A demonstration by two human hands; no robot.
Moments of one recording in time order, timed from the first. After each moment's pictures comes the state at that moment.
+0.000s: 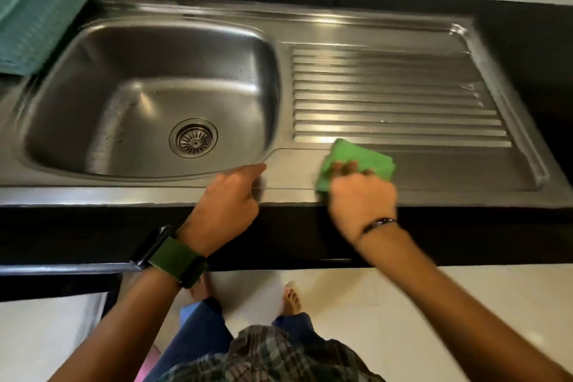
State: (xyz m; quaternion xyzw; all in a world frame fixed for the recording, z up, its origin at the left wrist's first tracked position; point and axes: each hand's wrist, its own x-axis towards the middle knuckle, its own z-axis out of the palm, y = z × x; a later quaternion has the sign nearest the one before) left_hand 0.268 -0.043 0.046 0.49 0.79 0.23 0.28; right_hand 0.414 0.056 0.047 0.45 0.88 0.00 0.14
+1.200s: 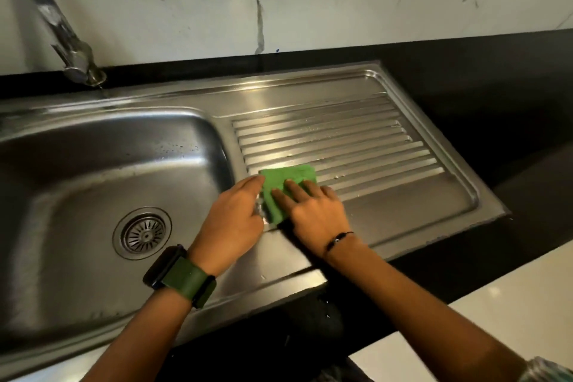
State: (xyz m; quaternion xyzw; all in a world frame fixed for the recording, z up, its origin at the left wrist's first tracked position) left_hand 0.232 0.069 0.069 0.62 0.70 0.26 0.25; right_hand 0.372 0.133 0.014 0.43 0.90 -0.01 0.05
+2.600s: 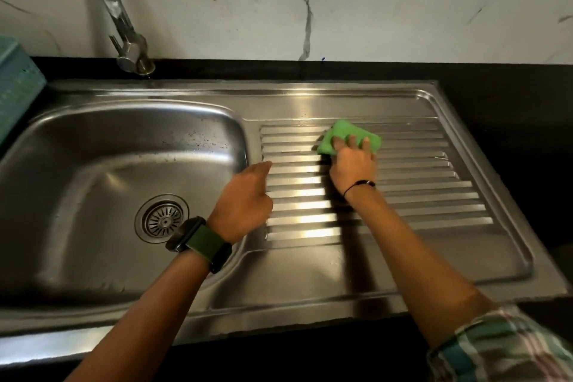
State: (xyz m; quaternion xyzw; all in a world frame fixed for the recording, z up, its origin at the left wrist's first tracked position) left_hand 0.227 0.120 0.055 0.54 0.76 0.25 0.27; right_hand 0.359 0.268 0.021 0.56 0.82 -0.10 0.02
